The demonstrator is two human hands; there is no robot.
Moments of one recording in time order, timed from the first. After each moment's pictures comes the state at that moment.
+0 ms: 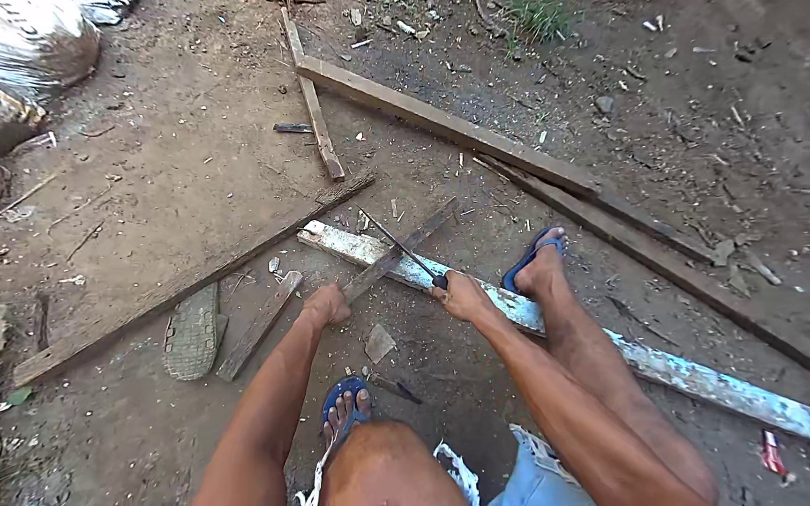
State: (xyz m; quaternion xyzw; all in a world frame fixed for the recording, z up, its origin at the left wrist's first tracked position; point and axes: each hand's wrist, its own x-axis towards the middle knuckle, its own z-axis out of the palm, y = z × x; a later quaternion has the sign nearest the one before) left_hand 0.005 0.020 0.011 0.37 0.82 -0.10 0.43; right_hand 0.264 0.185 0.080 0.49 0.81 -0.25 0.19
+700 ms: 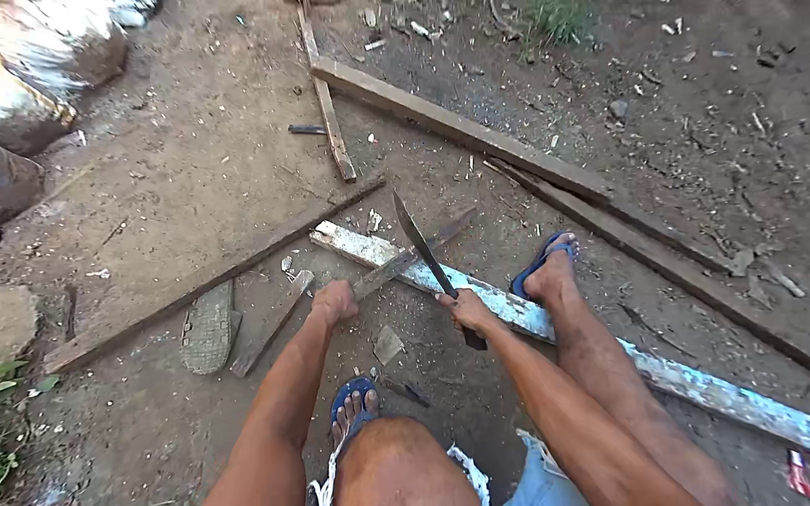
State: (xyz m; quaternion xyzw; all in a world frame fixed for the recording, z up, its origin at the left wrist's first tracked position) left_hand 0.002 0.024 0.018 0.40 0.83 -0.09 0.38; right_hand 0.281 0.177 0.041 0.56 0.64 -0.52 0.11
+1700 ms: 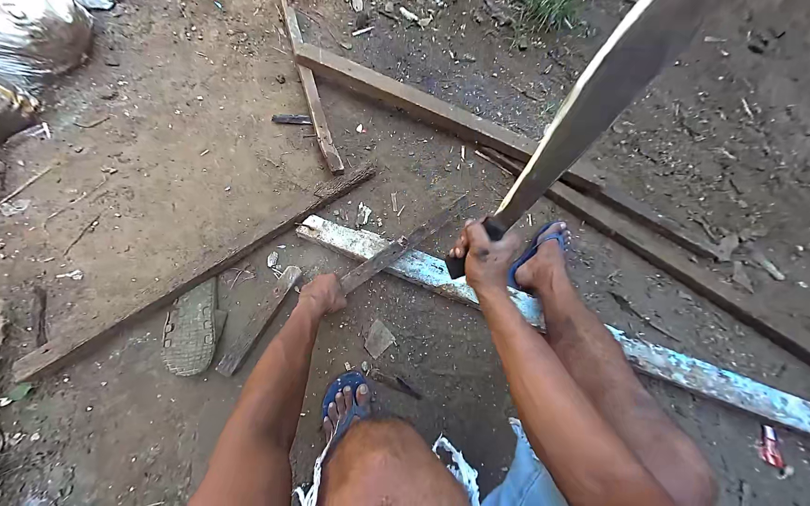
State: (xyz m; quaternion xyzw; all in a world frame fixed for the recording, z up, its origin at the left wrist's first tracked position) left_hand -0.001 0.028 0.014 0.38 0.82 -0.13 0.40; right_hand 0.241 0.184 0.126 0.45 0.62 -0.50 -0.41
